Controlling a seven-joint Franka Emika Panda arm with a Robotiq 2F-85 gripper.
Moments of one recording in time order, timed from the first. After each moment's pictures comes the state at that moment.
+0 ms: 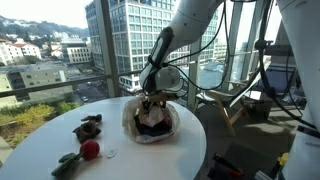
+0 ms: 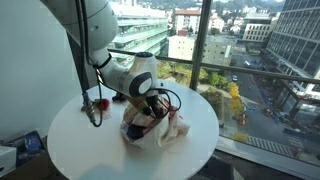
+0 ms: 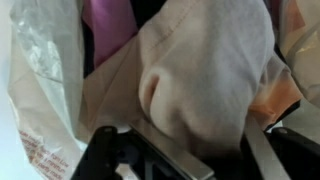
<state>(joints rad) -0.08 0.45 -0.09 -2.14 0.11 2.83 0.26</state>
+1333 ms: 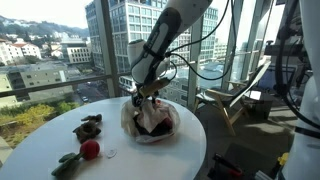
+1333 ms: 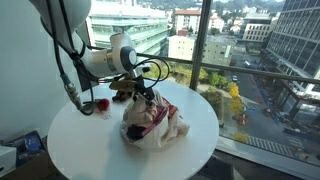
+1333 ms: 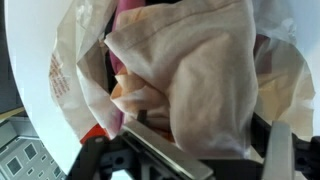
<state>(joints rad) 0.10 0.32 -0.16 -2.12 -0.36 2.56 0.41</state>
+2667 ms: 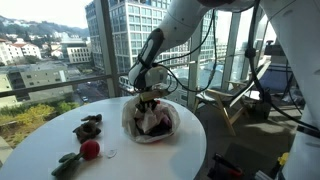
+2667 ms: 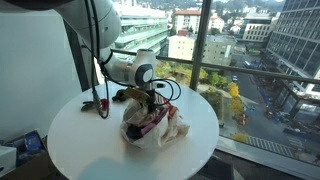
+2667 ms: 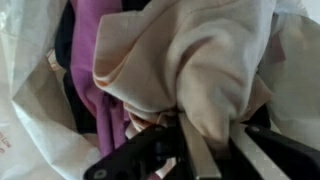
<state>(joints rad) -0.06 0.55 -0.07 -1.92 0.02 2.52 0.20</state>
